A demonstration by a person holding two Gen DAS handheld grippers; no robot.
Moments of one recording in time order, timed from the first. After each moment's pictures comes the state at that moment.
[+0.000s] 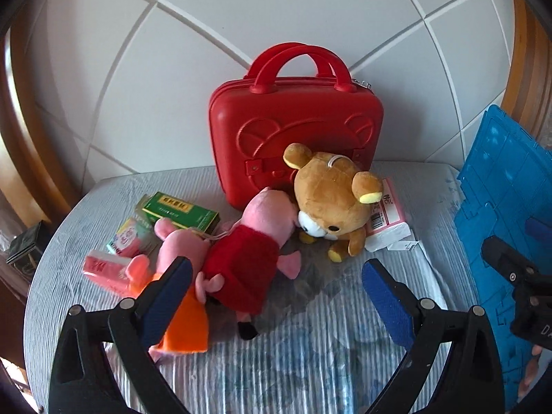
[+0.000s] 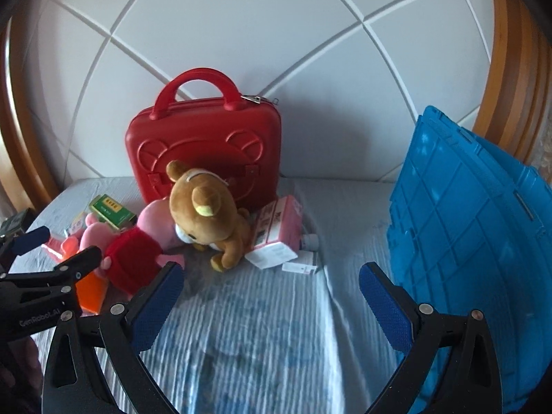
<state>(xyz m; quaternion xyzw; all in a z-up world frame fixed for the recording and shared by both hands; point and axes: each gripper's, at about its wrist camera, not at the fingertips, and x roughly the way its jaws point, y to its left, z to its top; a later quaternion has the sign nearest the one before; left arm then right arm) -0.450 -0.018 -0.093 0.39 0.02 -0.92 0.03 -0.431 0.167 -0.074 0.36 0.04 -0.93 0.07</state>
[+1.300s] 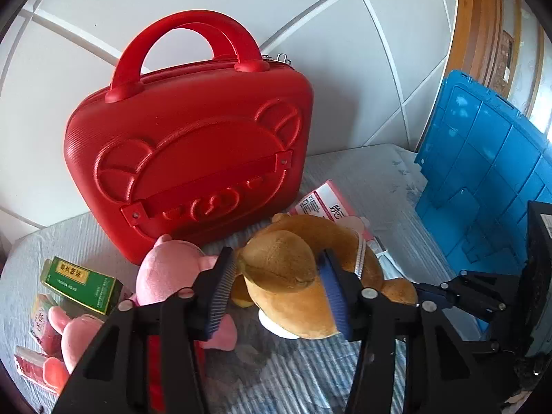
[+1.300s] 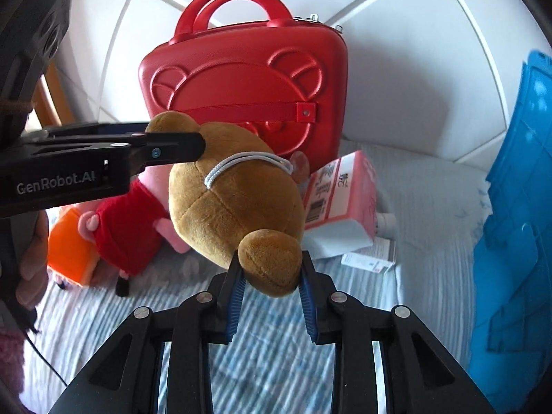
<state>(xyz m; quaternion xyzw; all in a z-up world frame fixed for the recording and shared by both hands) -0.535 0.017 -0.130 0.38 -0.01 -0.91 -0.15 -0.480 0.160 -0.178 0.41 0.05 -0.89 0.20</state>
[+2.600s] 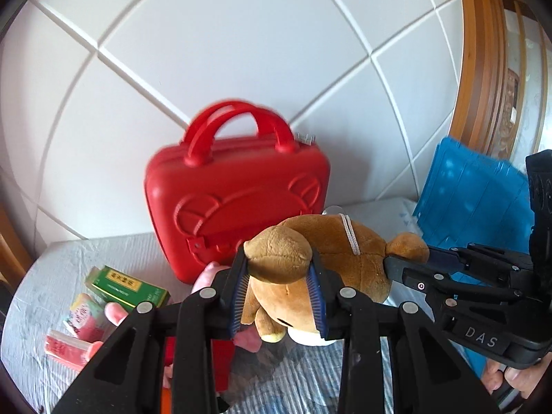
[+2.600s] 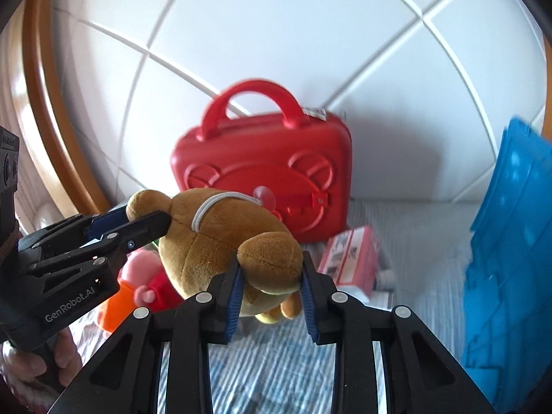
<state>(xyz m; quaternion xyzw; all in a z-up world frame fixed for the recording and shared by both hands) -0.460 -0.017 -0.047 0.28 0.02 -0.96 -0.09 -0.461 0.138 -0.064 0.33 0.02 -0.92 0.20</state>
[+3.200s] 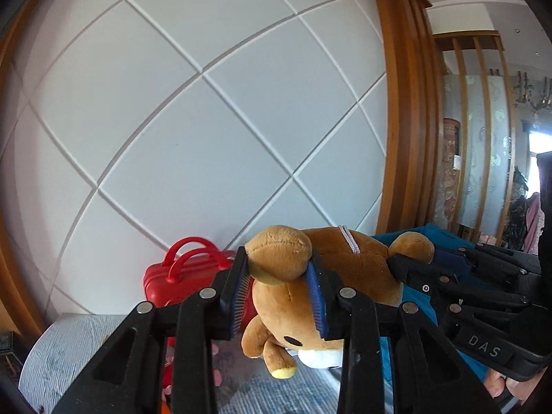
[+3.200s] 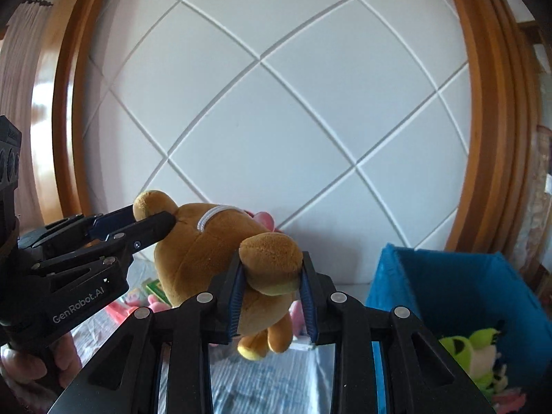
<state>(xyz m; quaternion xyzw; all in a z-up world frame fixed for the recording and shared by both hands) -0.303 0.049 0.129 0.11 0.01 -0.98 -0.17 -0.267 0.185 0.124 0.16 0.06 -0.98 0.11</state>
